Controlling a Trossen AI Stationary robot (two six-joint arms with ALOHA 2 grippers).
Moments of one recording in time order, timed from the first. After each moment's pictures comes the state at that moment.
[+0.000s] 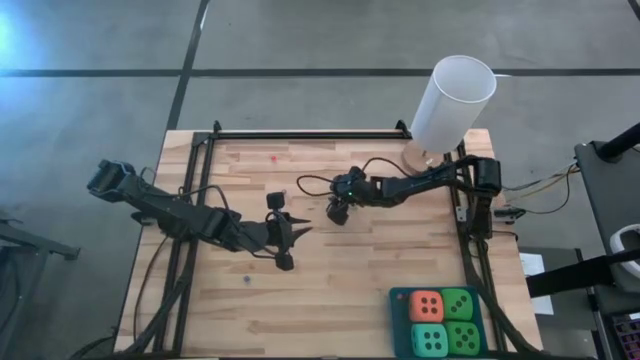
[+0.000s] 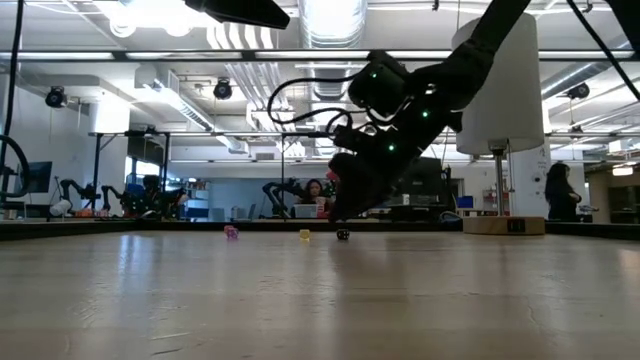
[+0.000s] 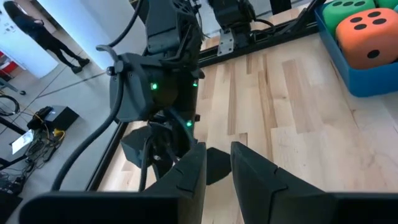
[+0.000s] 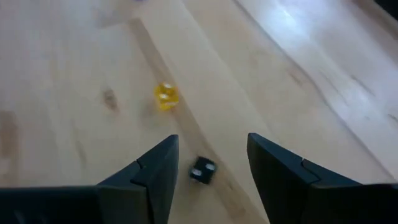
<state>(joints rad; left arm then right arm) -0.36 1.36 0.94 -0.06 -0.63 0.16 -0.18 1.89 0.96 0.15 0.23 0.20</state>
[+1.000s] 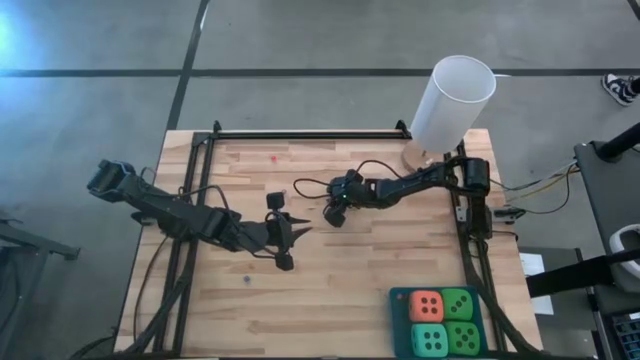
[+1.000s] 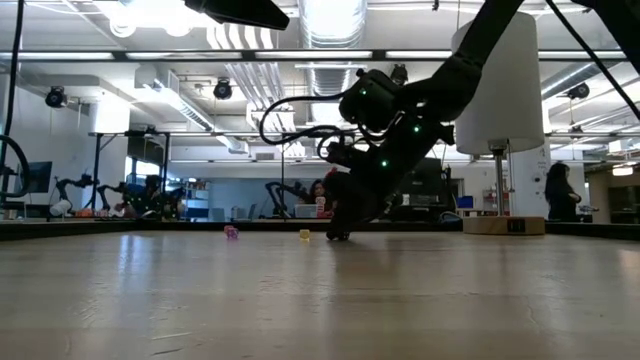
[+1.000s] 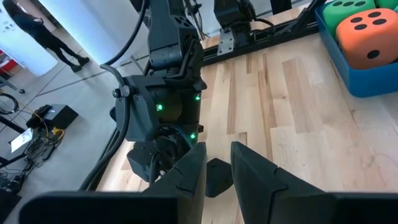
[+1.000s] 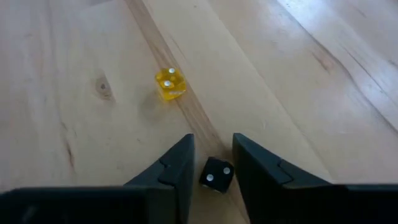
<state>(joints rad) -0.36 1.36 0.94 -0.06 -0.63 0.15 -0.18 1.99 1.00 0.13 0.22 0.22</state>
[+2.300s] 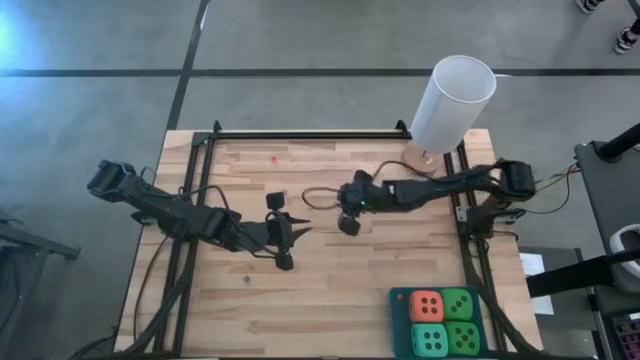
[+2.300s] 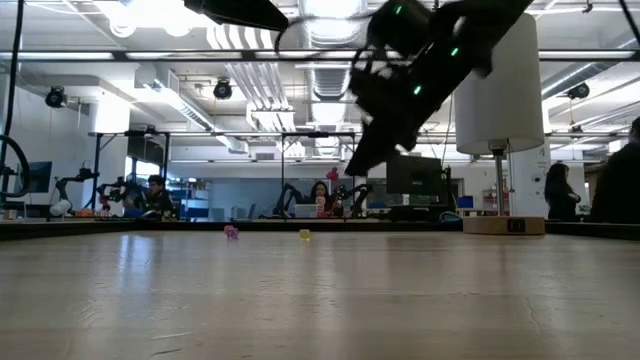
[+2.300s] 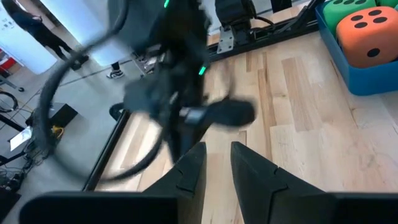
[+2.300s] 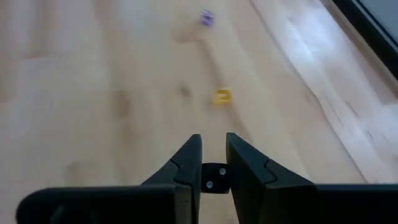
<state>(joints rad) -0.36 1.36 0.94 -0.07 -0.63 0.14 -0.06 1.65 0.96 -0.10 0.24 0.16</state>
